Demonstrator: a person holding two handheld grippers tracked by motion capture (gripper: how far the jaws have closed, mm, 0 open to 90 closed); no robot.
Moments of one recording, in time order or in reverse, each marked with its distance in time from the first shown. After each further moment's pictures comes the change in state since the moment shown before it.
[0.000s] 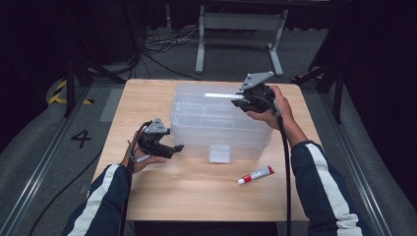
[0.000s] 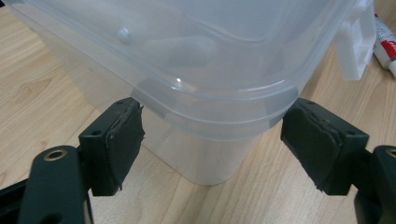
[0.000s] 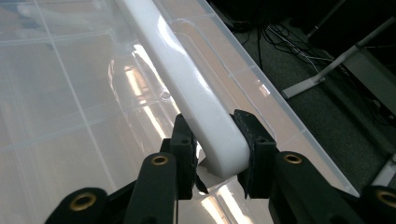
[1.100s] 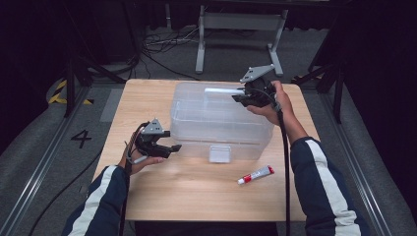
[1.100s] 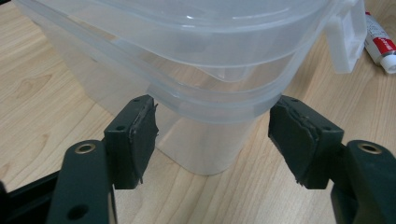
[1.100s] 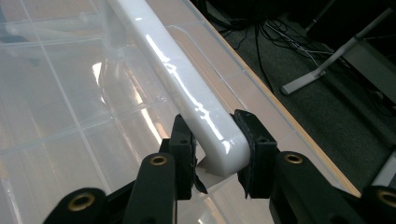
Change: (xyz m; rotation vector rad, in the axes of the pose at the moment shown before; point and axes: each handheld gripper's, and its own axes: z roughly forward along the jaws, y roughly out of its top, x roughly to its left) left arm 0.000 -0.004 -0.009 -0.002 -0.014 0.005; right arm -0.012 0.008 -0.001 0.003 0.001 0.054
